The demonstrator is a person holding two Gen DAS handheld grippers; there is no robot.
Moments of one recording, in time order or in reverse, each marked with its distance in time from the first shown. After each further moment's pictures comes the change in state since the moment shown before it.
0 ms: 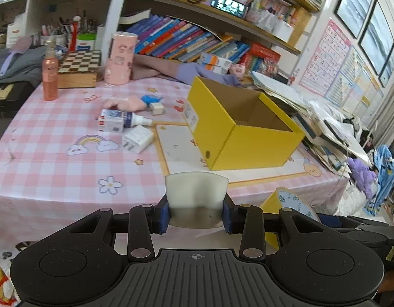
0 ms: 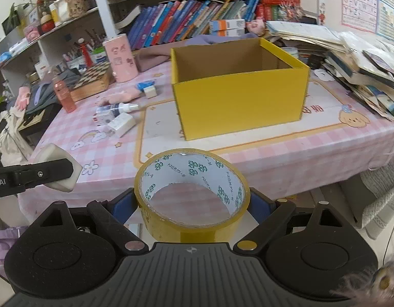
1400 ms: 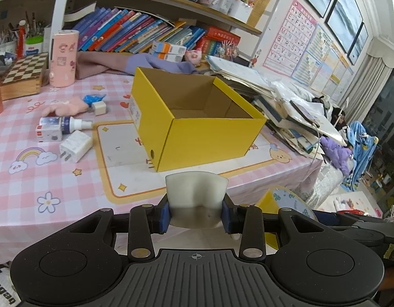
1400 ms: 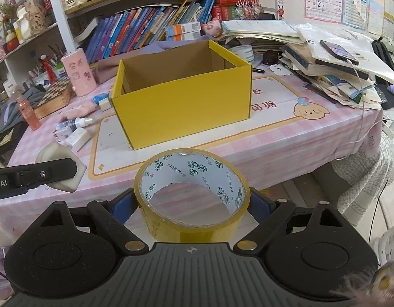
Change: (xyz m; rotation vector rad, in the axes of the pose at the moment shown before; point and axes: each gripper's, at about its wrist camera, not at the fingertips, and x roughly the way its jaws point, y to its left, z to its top) left arm 0.046 -0.052 0.015 0.099 0.050 -0.141; right arm -0.012 -0.052 0.004 0.089 -0.021 -0.127
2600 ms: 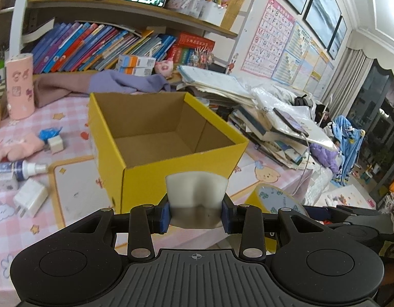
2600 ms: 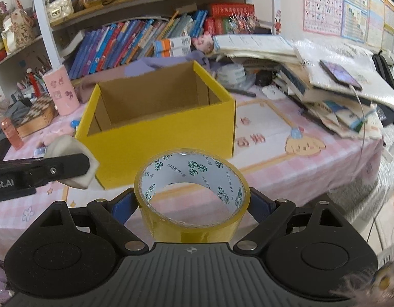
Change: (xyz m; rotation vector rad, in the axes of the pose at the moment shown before) left arm 0.064 -0.030 0.053 0.089 -0.044 -0.075; right arm 0.037 -0.037 0.061 -0.033 -0.063 -0.017
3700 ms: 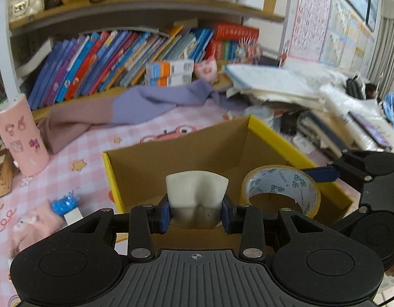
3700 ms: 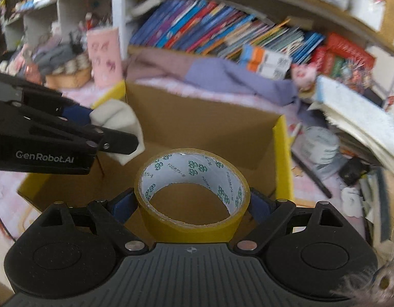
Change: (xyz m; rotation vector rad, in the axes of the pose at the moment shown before) left arm 0.136 0.045 0.100 0.099 0.093 0.267; right arm 0.173 0.020 0.126 -0.497 0.094 0.278
